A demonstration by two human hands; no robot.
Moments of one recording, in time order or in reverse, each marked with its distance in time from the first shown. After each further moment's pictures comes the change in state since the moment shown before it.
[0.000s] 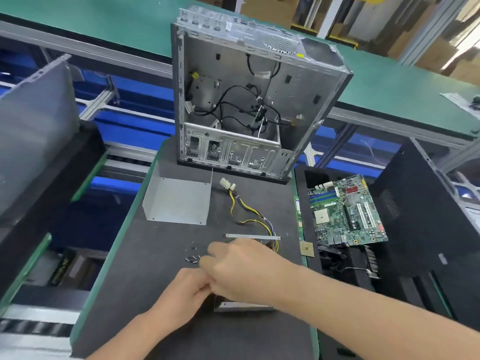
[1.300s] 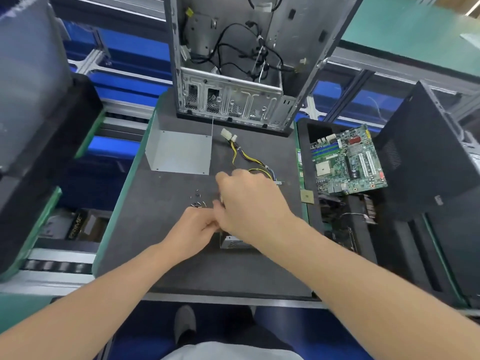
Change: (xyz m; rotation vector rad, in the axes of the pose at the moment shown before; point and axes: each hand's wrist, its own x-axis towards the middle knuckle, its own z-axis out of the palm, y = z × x) left_hand -0.002 0.023 -0.004 0.034 0.121 0.170; right_hand -0.001 -0.029 0.001 0.145 0.153 0.530
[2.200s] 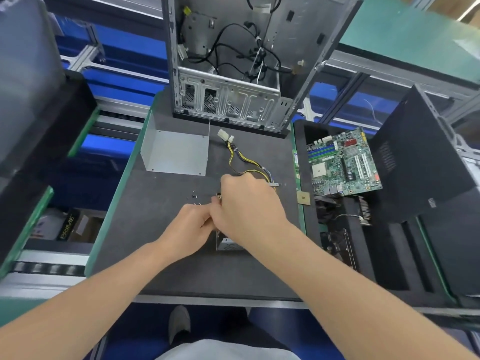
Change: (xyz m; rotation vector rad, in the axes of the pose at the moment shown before) left_hand 0.009 0.013 -0.012 -0.063 -0.035 -0.010; right_hand 0.001 0.000 0.009 0.061 0.012 0.193
